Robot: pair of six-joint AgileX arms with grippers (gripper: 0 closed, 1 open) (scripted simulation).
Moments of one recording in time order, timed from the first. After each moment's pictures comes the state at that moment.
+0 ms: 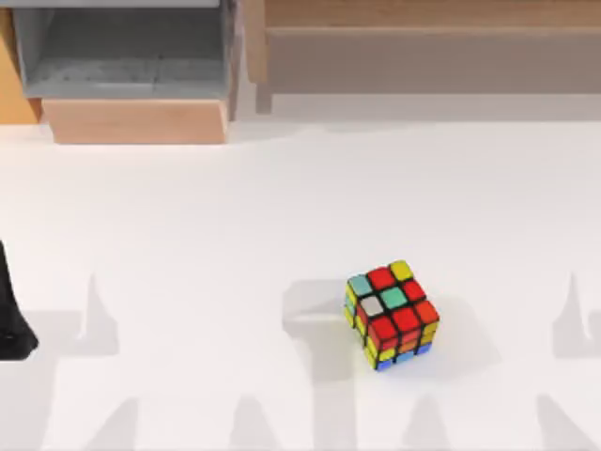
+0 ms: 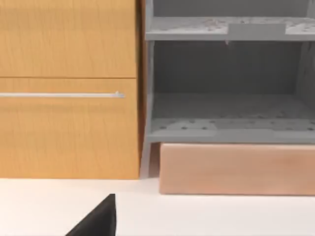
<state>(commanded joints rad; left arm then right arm) 0.00 0.00 0.00 0.00 0.00 0.00 0.00 0.00 0.00 0.00 0.00 0.00</state>
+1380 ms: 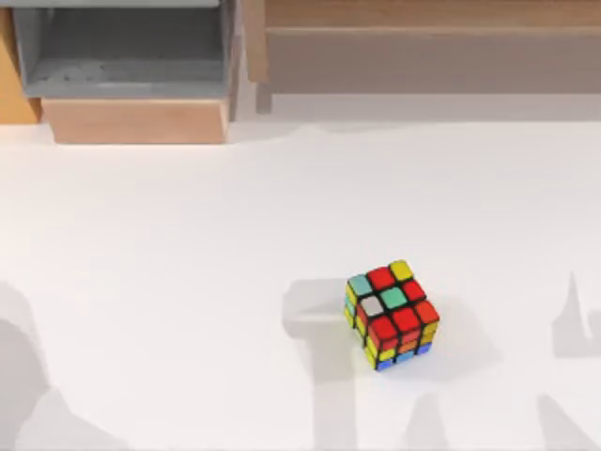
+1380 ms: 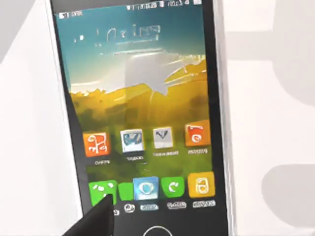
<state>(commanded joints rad) 0.59 1.62 1.03 -0.77 -0.01 0.04 0.00 0.00 0.00 0.00 0.00 0.00</state>
